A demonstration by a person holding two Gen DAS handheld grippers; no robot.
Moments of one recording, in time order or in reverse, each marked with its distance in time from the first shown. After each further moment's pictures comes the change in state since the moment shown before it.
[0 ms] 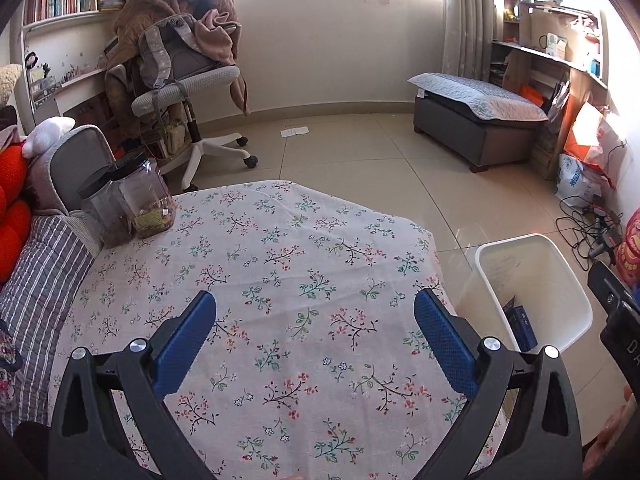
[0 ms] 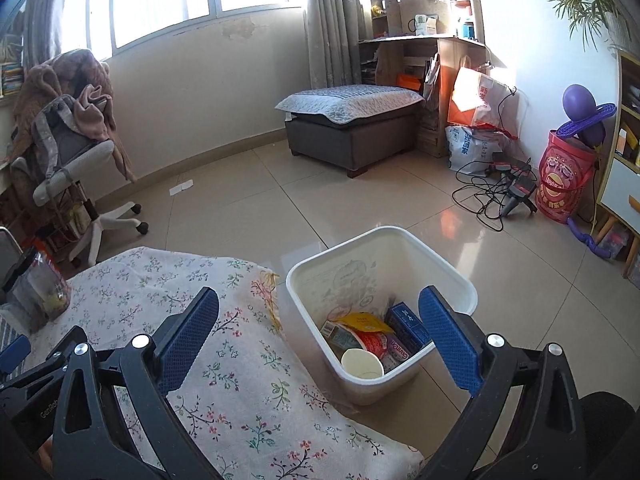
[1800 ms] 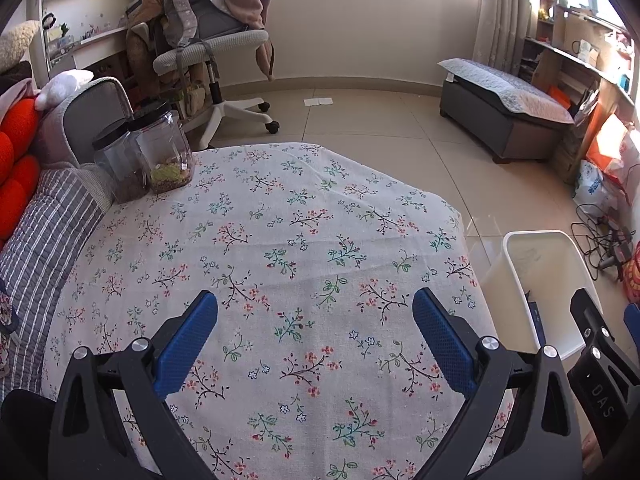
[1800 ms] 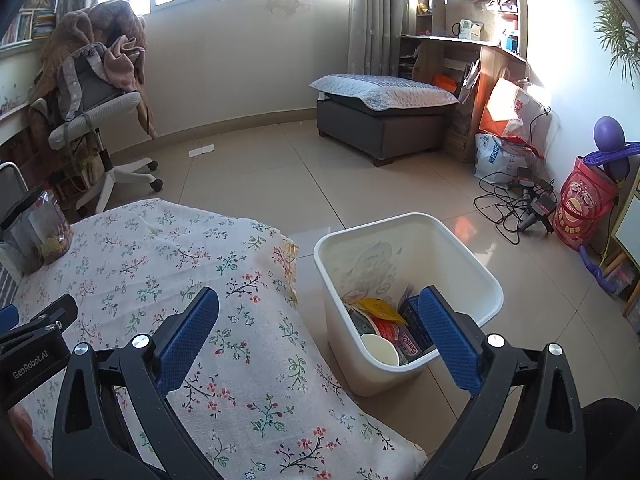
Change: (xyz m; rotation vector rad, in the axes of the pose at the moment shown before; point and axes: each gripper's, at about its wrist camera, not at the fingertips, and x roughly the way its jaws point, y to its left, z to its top) left arm 0.016 0.028 -0.013 -0.091 0.099 0.022; right arm 0.013 0.033 -0.020 -0.134 0.036 0.021
